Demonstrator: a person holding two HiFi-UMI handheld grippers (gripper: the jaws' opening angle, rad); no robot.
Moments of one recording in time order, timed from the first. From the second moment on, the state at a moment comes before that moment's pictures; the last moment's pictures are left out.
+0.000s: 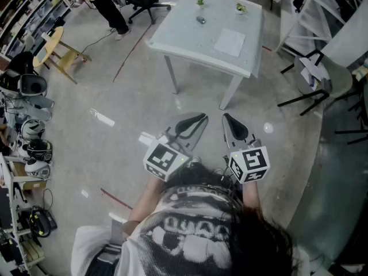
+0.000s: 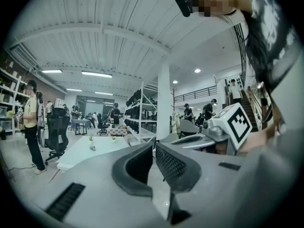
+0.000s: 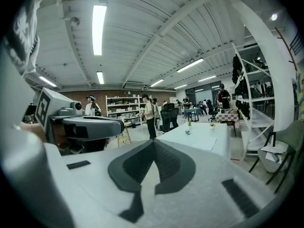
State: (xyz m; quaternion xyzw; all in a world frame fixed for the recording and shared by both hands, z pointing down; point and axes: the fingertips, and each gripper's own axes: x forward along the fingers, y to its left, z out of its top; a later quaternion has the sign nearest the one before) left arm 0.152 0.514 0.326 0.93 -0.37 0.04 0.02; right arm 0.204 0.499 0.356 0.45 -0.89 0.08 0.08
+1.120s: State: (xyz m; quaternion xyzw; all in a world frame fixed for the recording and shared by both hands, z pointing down) left arm 0.129 0.415 0.366 0.92 -0.37 0.05 0.08; right arm 0.205 0.411 0.404 0.46 -0.87 0.14 0.09
